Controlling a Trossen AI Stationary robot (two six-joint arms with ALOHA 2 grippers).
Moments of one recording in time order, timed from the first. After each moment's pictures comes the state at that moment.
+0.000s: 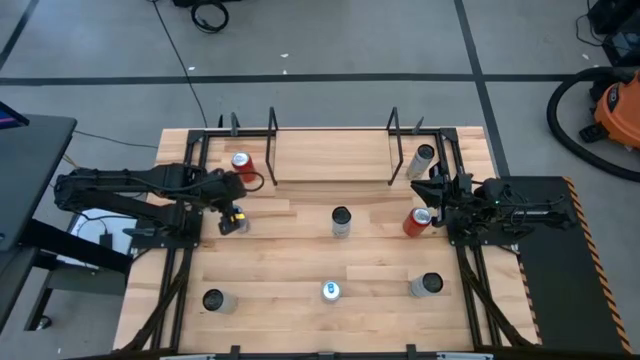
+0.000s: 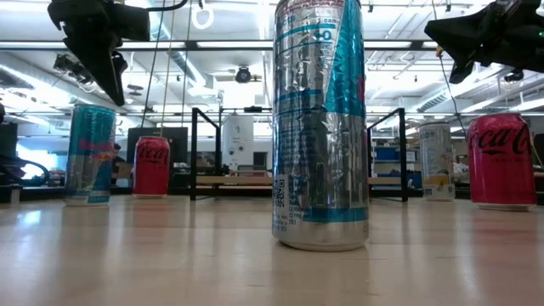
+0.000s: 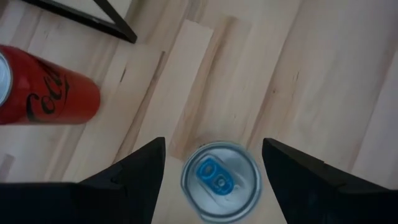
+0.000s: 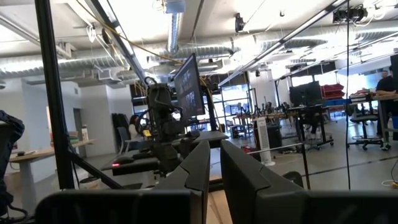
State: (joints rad) left arm 0.03 0.98 0.90 -1.06 -0.16 -0.30; right arm -0.03 0.01 0.01 0.39 0.14 0.08
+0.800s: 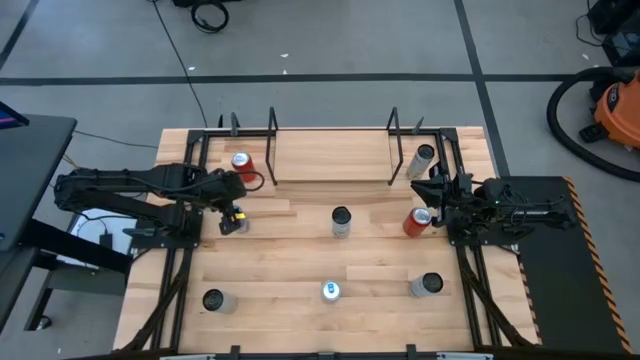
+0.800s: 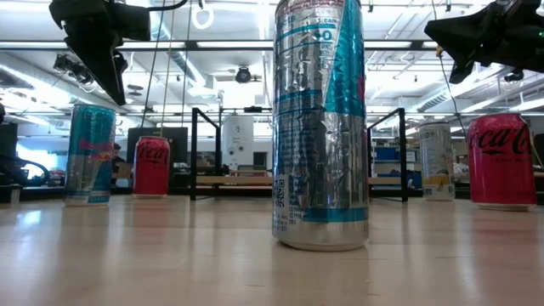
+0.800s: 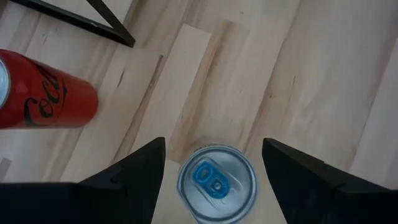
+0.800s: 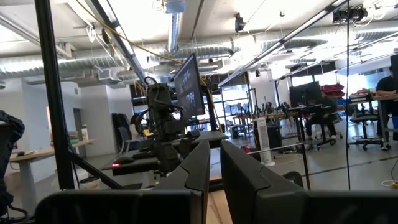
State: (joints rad) left arm 0.03 0.98 0.90 -1.05 -0.15 -0.32; right arm -0.03 0.01 0.01 0.39 0.14 0.08
